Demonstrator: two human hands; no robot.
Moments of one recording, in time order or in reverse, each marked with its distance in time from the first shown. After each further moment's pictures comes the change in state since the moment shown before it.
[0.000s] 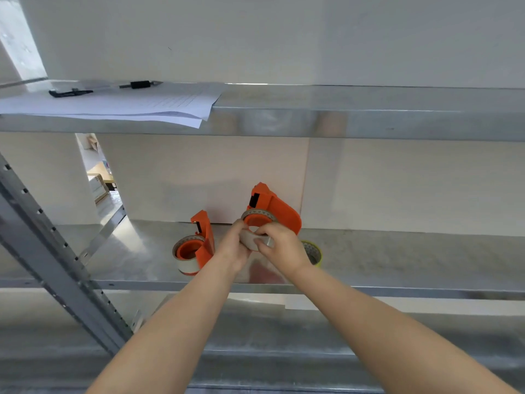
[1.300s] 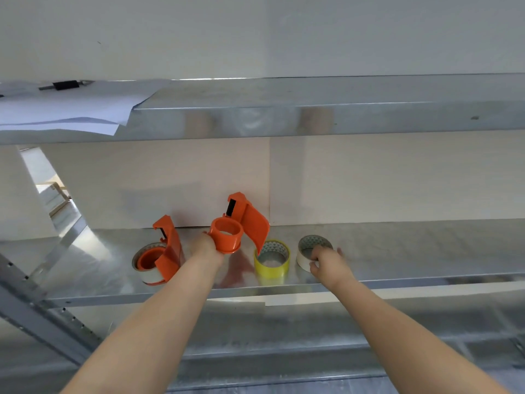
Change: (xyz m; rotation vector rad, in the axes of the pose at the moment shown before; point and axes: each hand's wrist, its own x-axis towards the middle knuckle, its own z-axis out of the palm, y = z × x) left_hand 0.039 -0.023 0.030 -0.106 0.515 0.073; right_hand -0.055 0.147 -0.074 -0.453 -0.258 0.514
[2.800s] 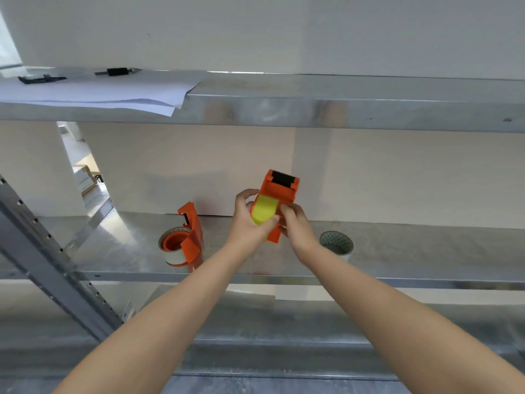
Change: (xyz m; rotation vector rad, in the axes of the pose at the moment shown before) left_hand -0.075 0.008 -0.012 0.699 -0.544 0.641; right_hand -0.009 -0.137 -0.030 1.293 -0.004 -0.033
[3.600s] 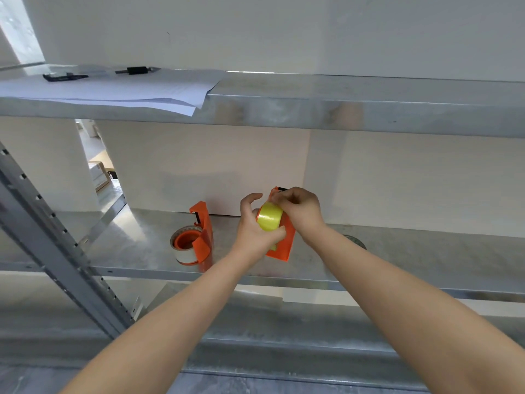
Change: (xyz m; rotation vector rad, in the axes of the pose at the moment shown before) left_hand -0.002 -0.009 -0.012 0.081 0.007 -0.038; right_hand 0.017 -0.034 0.019 -0.194 0.083 -0.197
